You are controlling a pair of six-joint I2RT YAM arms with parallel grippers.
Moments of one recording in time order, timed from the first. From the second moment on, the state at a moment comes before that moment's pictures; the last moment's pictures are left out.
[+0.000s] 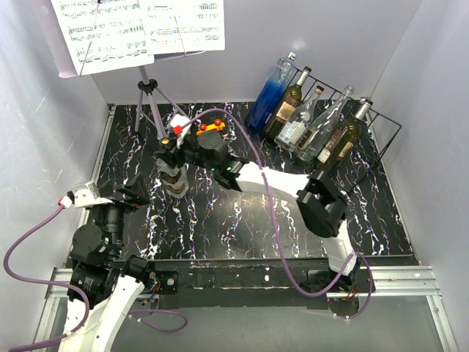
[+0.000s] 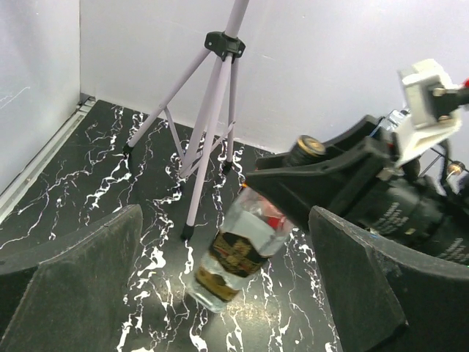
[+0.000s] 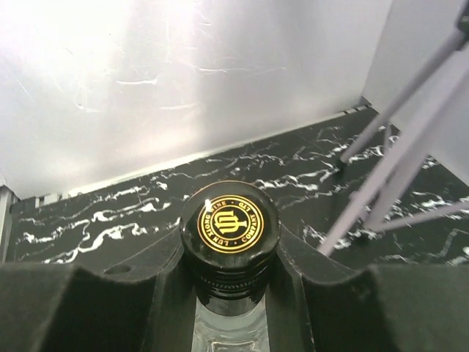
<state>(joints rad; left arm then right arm) -0.34 0.17 0.68 -0.34 -0.41 -0.27 1.01 1.99 1.59 0.46 -0.20 0.03</state>
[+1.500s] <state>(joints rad) -0.34 0.16 0.67 -0.34 -0.43 -0.28 1.10 1.74 1.47 0.47 0.13 -0.01</state>
